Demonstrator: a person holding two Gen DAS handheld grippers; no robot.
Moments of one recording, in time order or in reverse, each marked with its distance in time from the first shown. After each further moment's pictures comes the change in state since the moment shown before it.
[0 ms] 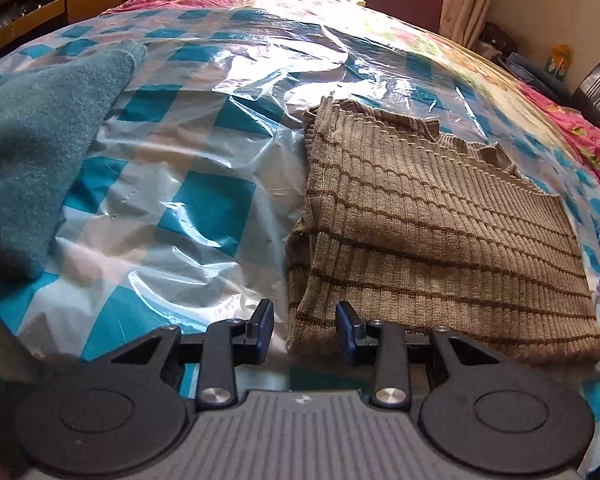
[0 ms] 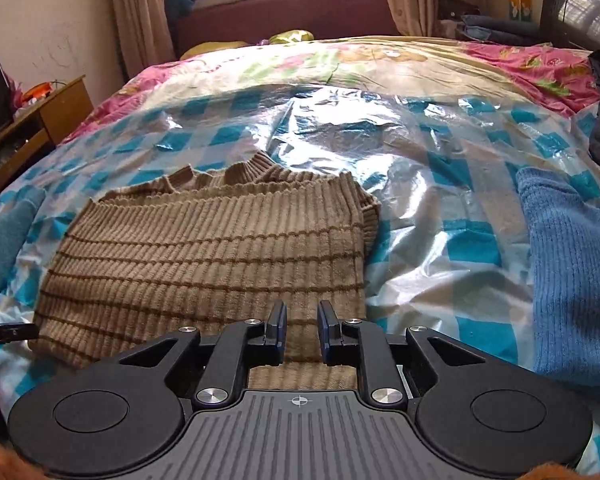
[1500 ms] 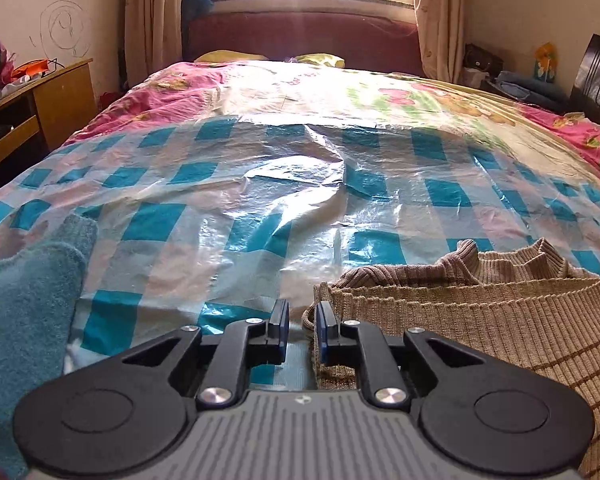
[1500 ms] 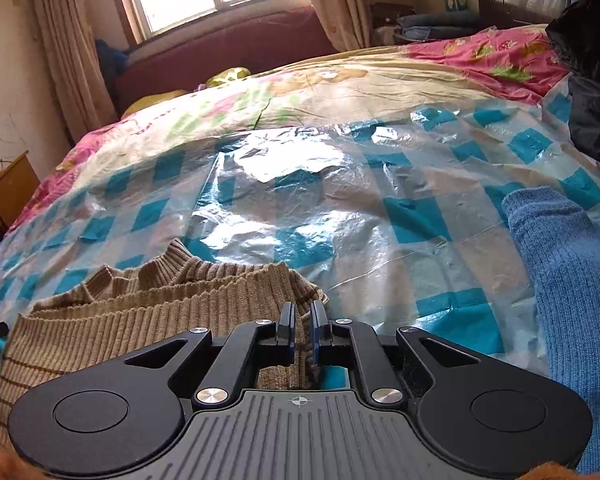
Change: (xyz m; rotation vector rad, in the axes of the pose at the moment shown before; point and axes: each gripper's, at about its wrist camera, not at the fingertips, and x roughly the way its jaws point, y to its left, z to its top) left arm 0.053 -0.028 0.124 0.215 -0.219 0.087; right arm 0.066 -0.055 0.051 0.193 -0.115 -0.097
